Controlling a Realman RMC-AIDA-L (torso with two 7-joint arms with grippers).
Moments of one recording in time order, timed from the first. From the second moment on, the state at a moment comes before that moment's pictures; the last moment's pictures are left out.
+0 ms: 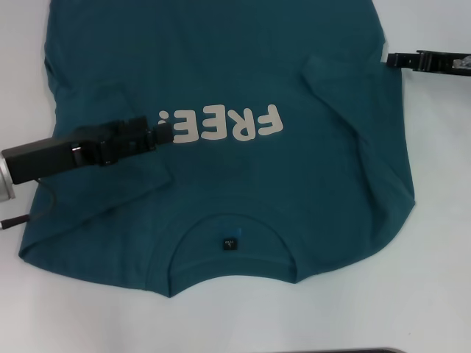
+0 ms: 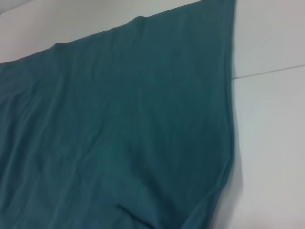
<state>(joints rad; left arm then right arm) -0.39 -2.15 -2.47 -0.74 -1.21 1.59 -1.78 0.62 2.04 2.48 0.61 -2.25 0.90 -1.05</state>
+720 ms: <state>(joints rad) -0.39 -2.14 -2.47 -0.72 -1.21 1.58 -1.78 0.64 2.06 2.48 0.57 -2.25 0.85 -1.08</state>
